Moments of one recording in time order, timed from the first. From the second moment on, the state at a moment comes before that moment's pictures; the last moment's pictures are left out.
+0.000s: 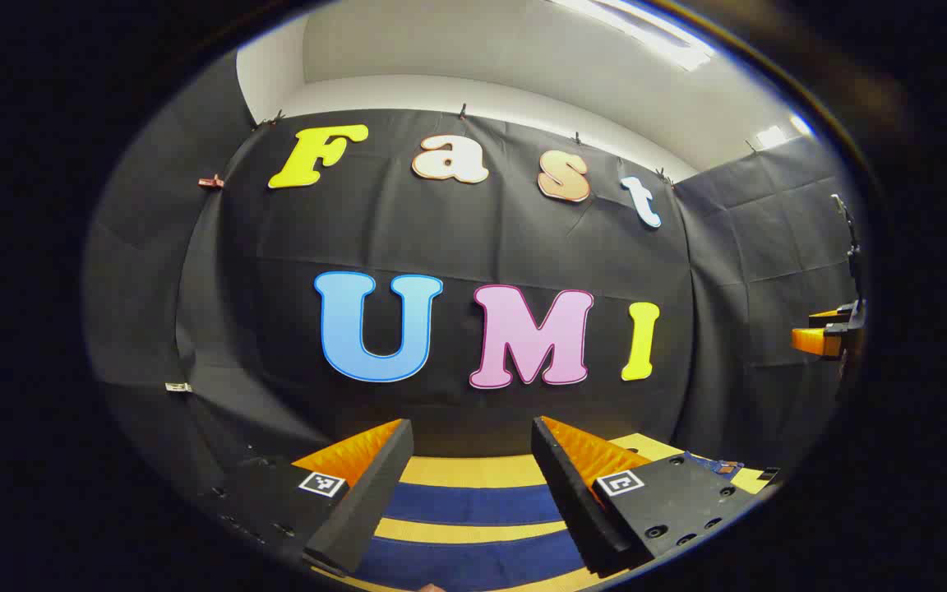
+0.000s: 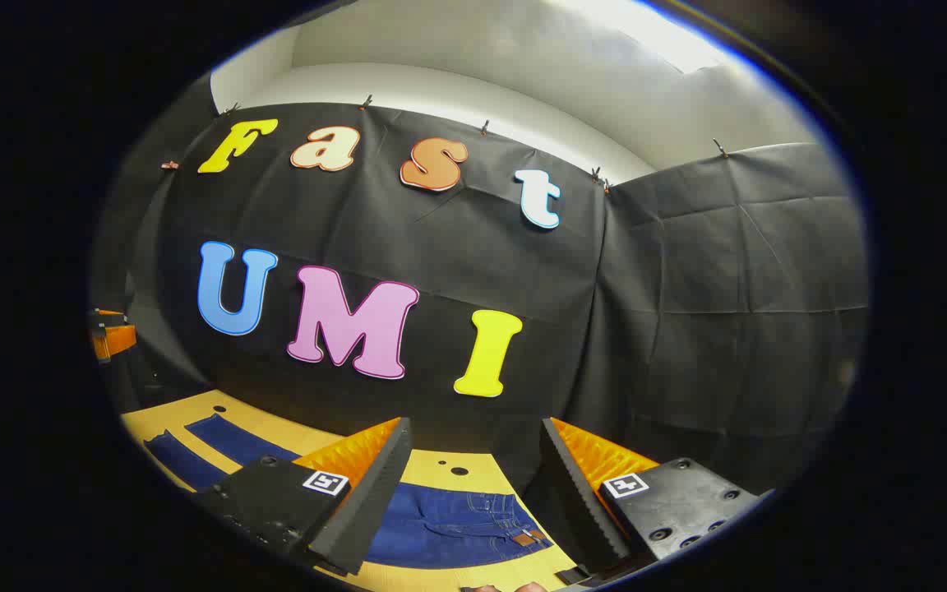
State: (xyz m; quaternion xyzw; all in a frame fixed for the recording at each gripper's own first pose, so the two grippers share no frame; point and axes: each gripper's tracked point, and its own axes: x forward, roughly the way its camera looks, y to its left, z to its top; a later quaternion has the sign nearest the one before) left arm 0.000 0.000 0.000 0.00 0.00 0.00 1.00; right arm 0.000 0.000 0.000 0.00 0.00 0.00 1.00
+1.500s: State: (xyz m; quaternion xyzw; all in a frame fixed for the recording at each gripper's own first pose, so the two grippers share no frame) left arm -0.033 0.080 -0.197 0.18 0.21 -0.10 0.95; right arm 0.020 0.010 -0.172 -0.21 0.16 0.08 0.96
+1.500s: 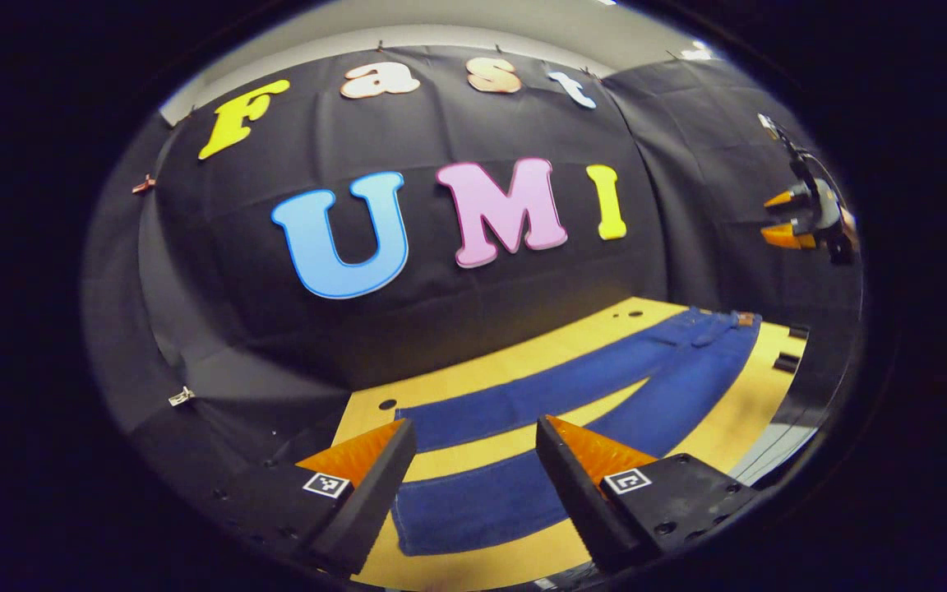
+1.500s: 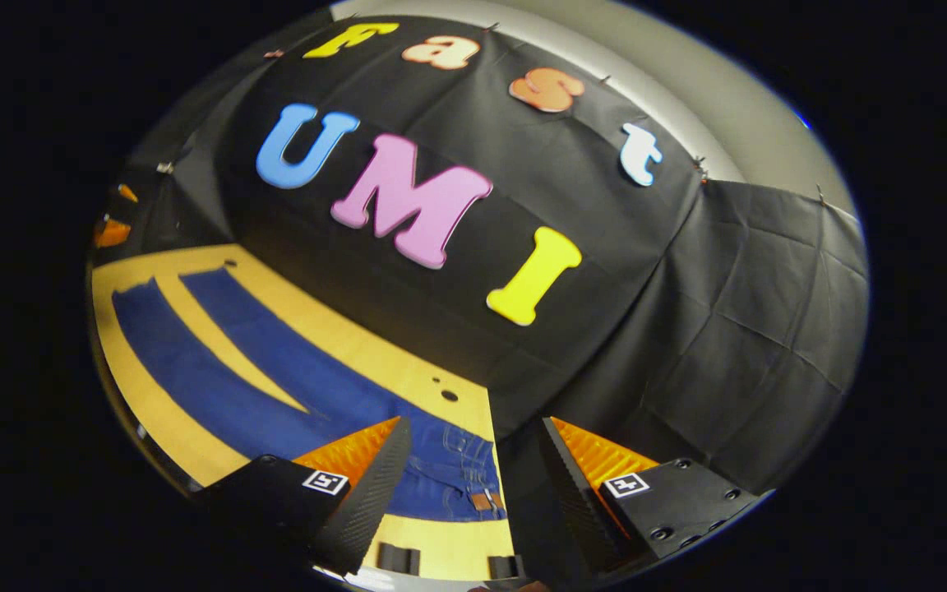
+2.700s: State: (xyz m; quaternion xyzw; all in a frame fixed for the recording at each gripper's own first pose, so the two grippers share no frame) left arm -0.045 0.176 -0.412 0.47 0.41 -0.40 0.67; right arm 0.037 -0.019 -0.433 -0.51 0.29 0.38 0.71
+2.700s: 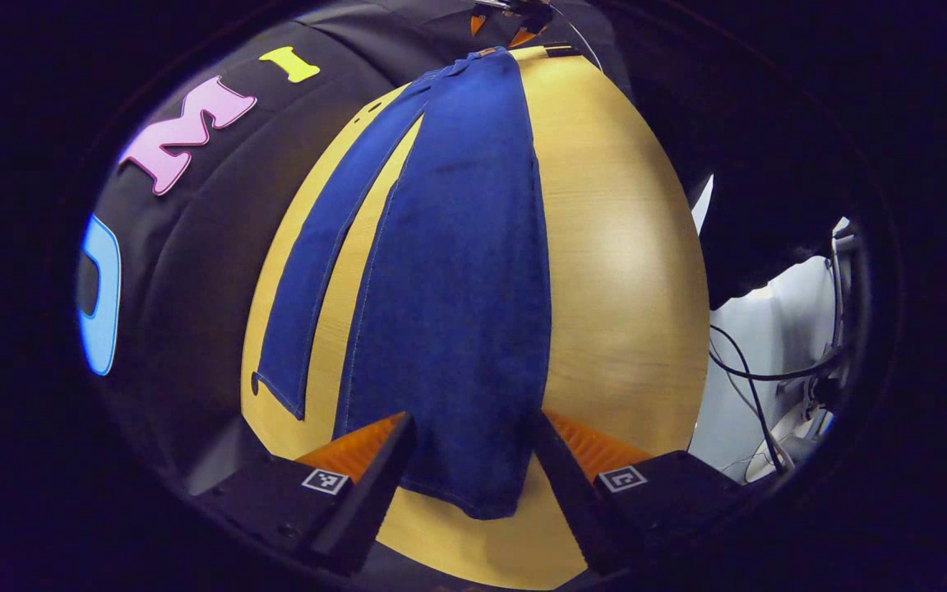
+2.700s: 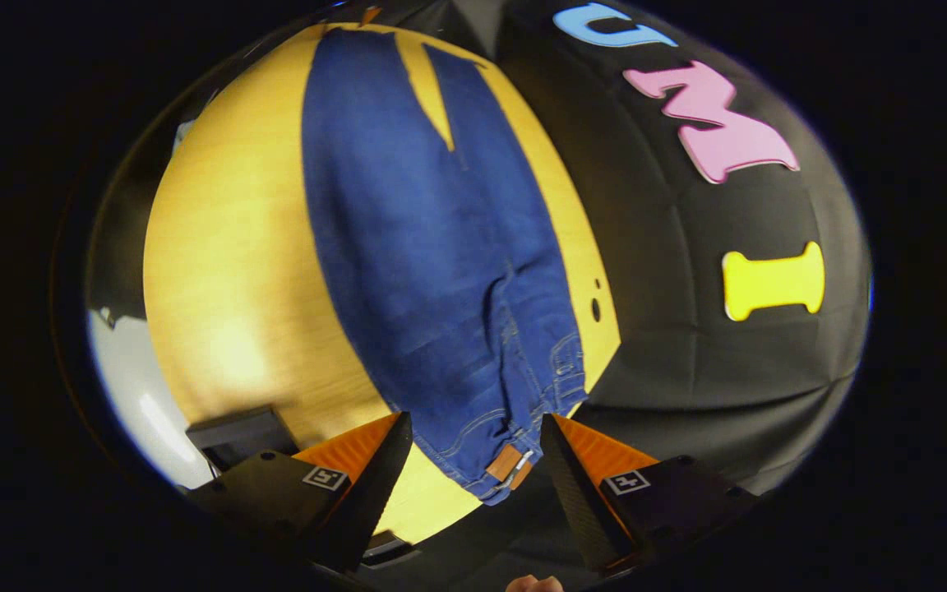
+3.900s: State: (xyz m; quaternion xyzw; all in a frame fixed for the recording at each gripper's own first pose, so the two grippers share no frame) left arm -0.013 0.180 -0.433 0.43 0.48 -0.45 0.62; right arm 0.047 -0.030 -0.498 -0.52 0.41 0.44 0.61
